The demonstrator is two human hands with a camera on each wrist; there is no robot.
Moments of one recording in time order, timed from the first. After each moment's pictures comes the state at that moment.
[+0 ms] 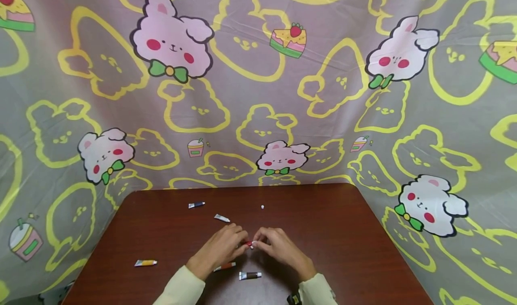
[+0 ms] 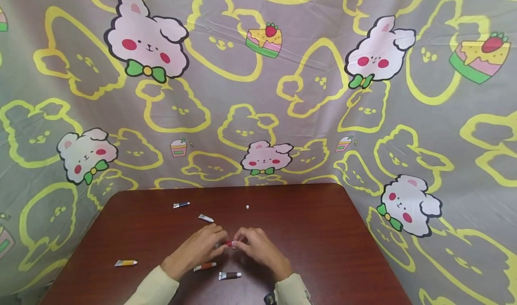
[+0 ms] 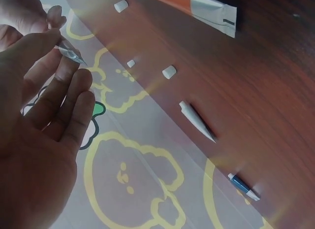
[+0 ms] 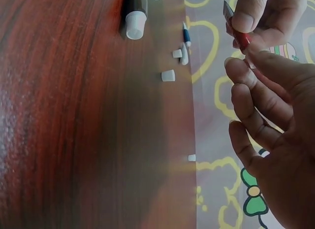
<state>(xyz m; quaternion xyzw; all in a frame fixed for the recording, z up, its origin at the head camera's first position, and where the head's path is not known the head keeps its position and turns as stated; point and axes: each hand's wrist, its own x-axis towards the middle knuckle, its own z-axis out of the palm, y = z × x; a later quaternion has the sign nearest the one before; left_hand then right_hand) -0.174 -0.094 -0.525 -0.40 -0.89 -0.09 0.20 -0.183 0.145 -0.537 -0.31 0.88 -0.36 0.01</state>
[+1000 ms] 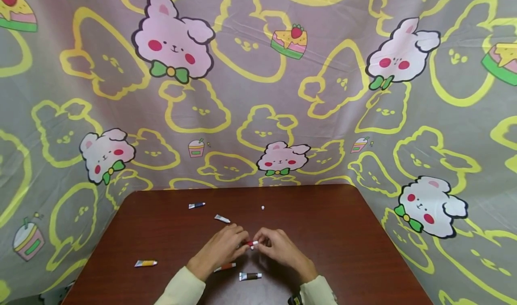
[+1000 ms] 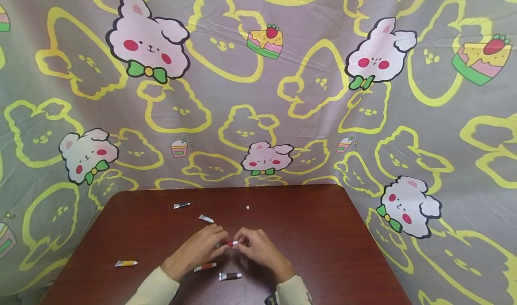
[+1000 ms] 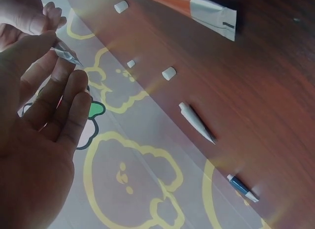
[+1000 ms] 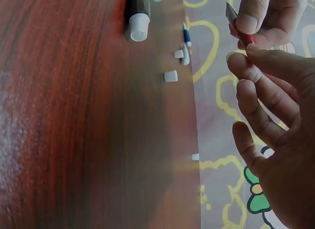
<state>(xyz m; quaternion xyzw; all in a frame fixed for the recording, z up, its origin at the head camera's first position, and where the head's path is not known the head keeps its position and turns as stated) -0.174 -0.094 -0.526 -0.40 -0.89 -0.11 0.20 -0.180 0.148 -0.540 -0.31 0.87 -0.39 0.00</state>
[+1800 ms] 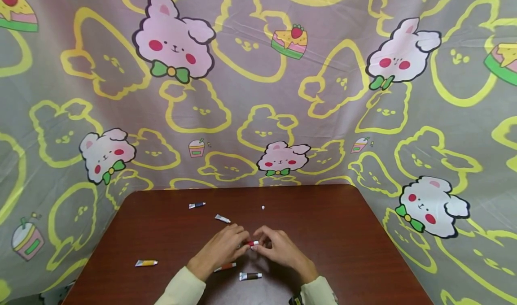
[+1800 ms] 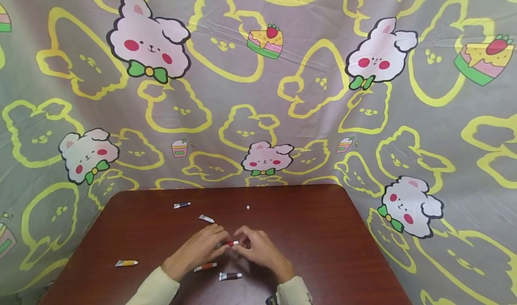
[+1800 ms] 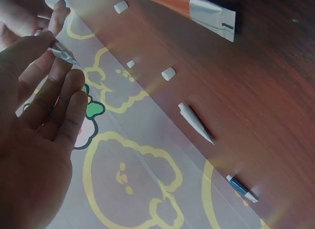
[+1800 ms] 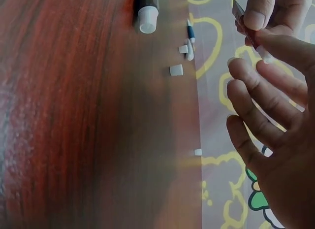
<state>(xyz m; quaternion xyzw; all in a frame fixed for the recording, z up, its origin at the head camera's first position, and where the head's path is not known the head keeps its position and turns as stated) -0.174 -0.093 -0.527 -0.41 -0.88 -0.11 0.22 -0.180 0.149 -0.543 -0.30 0.87 -0.38 0.01</state>
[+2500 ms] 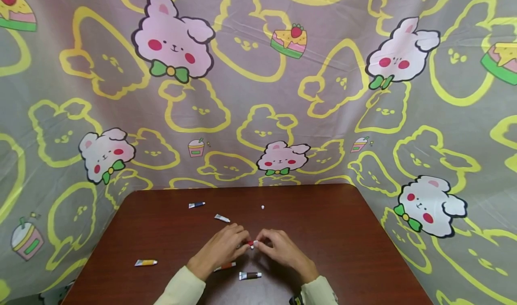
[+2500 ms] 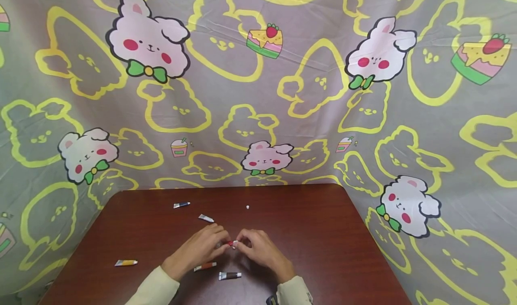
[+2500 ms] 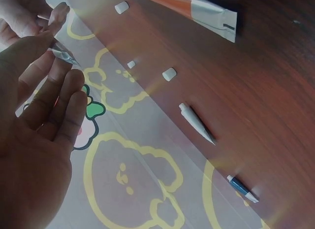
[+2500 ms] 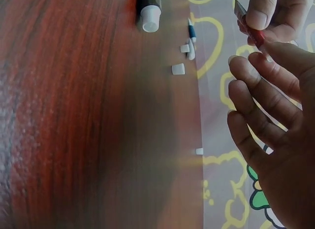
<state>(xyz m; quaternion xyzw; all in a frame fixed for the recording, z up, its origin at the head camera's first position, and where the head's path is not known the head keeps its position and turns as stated) -0.173 -0.093 -0.526 -0.40 -0.89 -0.12 0.19 -0.177 0.151 -0.542 -0.31 0.88 -0.37 0.00</state>
